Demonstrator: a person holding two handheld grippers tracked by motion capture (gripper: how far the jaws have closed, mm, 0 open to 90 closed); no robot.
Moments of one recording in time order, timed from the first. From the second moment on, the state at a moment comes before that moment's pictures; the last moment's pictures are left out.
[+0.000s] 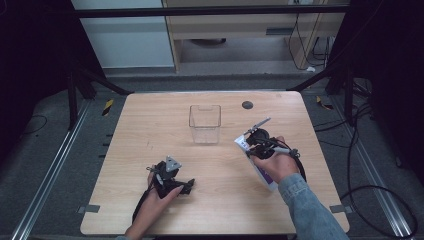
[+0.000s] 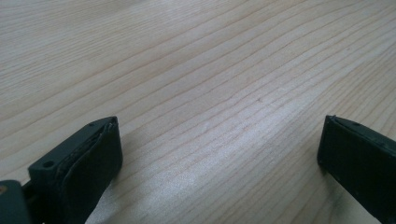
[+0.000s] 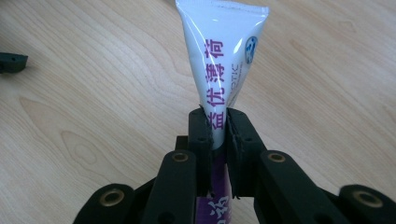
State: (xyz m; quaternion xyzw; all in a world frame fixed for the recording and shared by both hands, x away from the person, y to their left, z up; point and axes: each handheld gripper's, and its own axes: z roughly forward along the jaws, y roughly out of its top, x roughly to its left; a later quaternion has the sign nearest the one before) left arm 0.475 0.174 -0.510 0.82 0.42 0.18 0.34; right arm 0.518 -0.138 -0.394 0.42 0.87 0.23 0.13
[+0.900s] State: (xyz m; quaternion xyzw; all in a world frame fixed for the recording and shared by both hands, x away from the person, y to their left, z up) left arm 0.475 0.174 -0.510 0.82 0.42 0.18 0.34; right arm 0.511 -0.141 -0.361 0.40 0.84 0.30 0.18
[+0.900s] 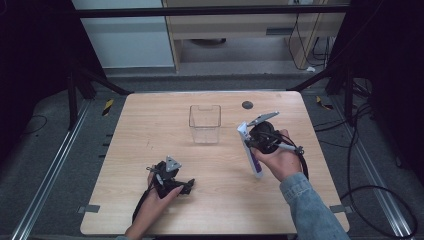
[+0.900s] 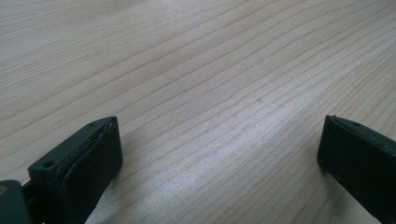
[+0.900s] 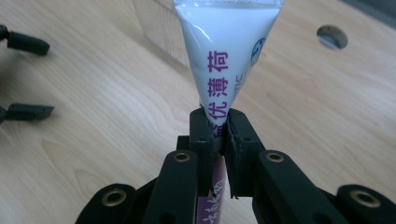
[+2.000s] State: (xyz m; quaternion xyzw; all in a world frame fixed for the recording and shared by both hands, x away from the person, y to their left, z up) left arm 0.475 0.174 -0.510 0.82 0.42 0.18 0.34; right arm 0.505 -0.132 -0.354 0.40 0.76 0.44 0.26
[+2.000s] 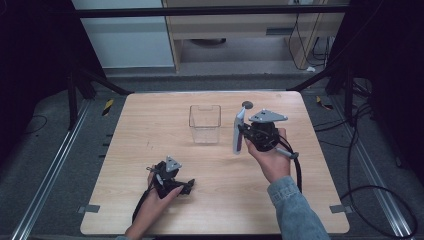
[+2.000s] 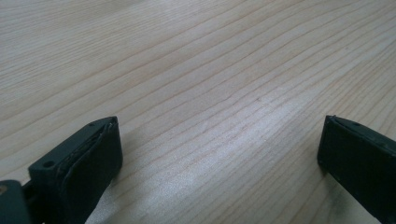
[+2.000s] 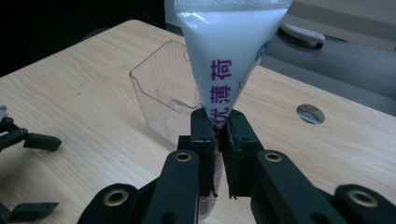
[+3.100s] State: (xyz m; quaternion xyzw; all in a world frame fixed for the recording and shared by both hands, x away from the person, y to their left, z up) left arm 0.475 0.174 -0.510 0.82 0.42 0.18 0.34; right arm 0.501 -0.101 -0.369 0.39 0.71 0.52 0.26
